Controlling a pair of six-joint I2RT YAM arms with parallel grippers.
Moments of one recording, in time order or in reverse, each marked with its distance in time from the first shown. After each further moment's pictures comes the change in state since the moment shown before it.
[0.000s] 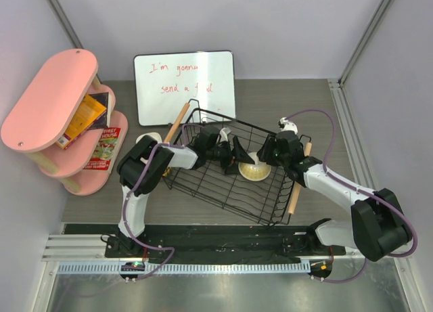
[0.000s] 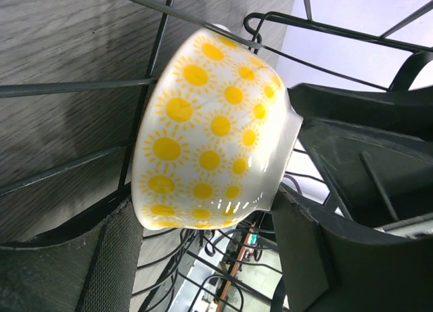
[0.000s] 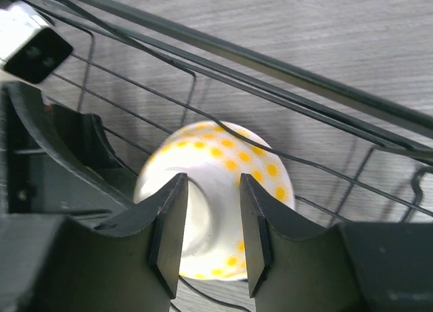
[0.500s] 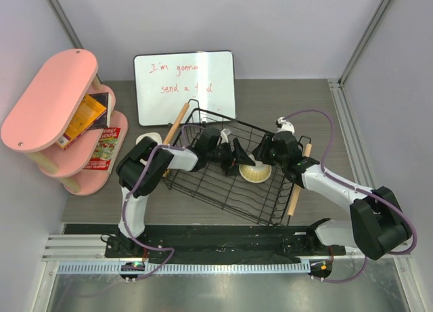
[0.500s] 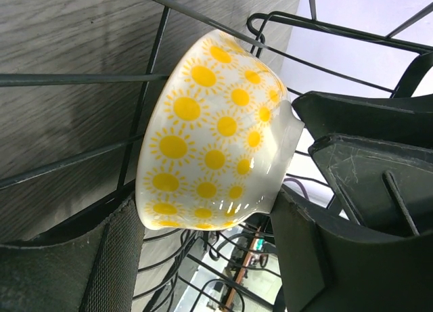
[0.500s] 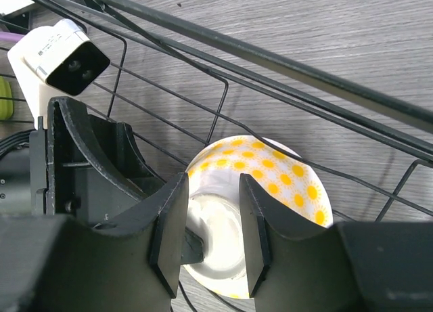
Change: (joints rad) left arm -0.015 -0.016 -0.023 0.012 -0.043 0.001; right arm 0.033 0.014 -0.008 0.079 -0.011 0.047
